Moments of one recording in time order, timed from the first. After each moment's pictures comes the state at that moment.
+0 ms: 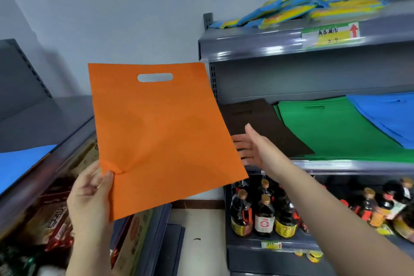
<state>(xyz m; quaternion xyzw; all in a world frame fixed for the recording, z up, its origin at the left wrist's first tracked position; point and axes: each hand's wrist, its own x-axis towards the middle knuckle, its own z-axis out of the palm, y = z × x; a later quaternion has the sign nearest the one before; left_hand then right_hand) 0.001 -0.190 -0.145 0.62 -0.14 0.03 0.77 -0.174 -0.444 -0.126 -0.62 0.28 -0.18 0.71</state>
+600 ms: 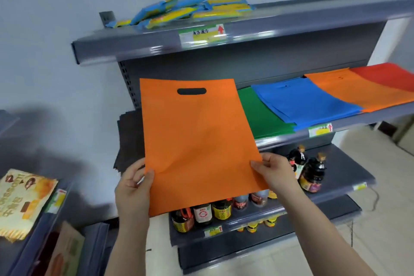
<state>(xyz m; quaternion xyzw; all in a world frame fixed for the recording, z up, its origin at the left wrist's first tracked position) -0.139 -0.334 -0.180 0.62 -0.26 -0.19 0.72 -0.370 -0.462 -0.172 -0.62 0.50 -0.36 0.48</state>
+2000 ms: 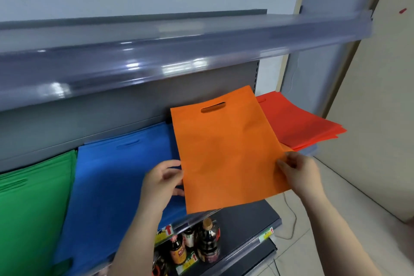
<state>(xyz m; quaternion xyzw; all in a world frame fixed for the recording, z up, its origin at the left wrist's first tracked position) -0.532 -0.812 -0.157 0.62 -0.41 -0.42 0.52 -0.805 -0.866 -0.171 -0.58 0.67 -0.42 0.20</state>
